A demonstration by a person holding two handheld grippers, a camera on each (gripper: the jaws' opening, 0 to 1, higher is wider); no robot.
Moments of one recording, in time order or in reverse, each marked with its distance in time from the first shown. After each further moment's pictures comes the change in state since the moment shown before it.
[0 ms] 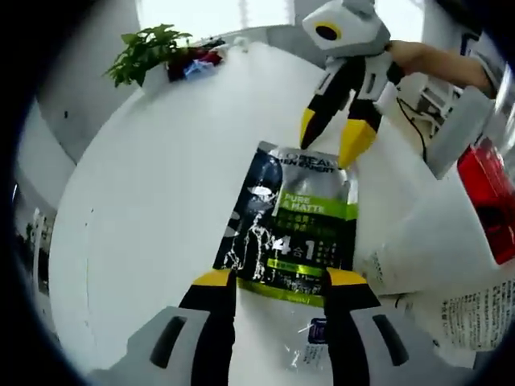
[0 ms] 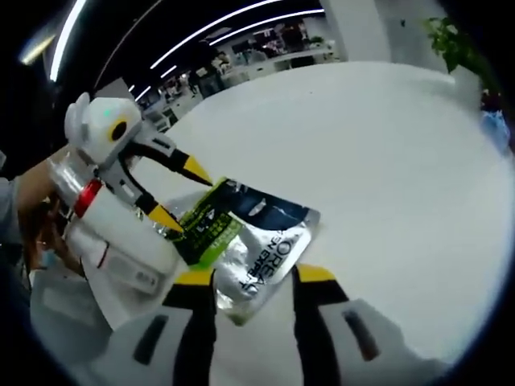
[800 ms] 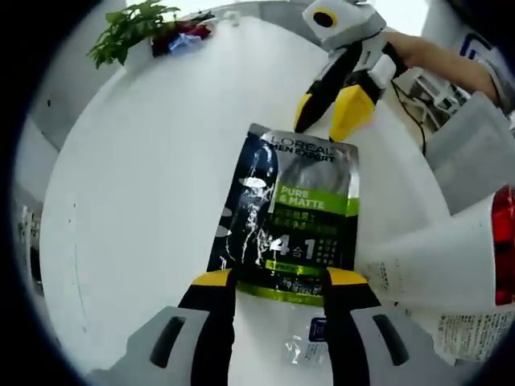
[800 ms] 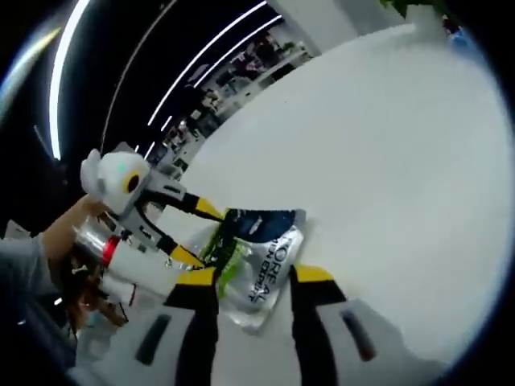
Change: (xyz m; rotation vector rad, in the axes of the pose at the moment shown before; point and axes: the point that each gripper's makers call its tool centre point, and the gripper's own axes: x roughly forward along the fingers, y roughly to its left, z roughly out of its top) left arm 0.015 0.015 -0.012 -0.020 0.158 -0.086; right arm -0.008 0.001 0.009 0.387 -0.183 0.191
